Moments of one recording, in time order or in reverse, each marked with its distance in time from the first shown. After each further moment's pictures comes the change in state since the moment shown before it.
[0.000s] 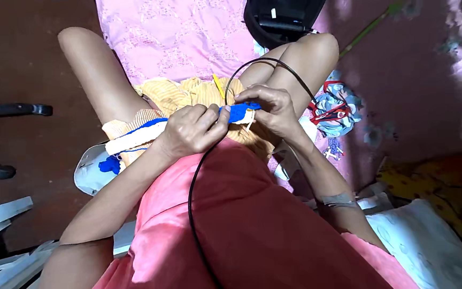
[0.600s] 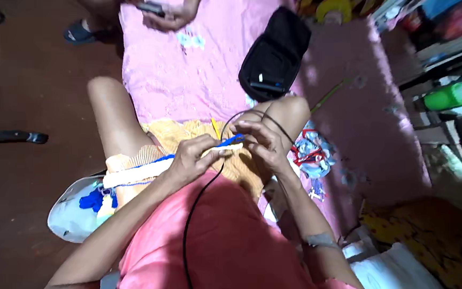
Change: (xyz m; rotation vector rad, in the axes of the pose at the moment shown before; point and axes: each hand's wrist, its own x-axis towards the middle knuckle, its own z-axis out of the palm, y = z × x) left_hand 0.002 -0.013 0.013 -0.700 -0.055 -0.564; right_hand 0.026 -0.015 -0.012 0.154 0.017 0.045
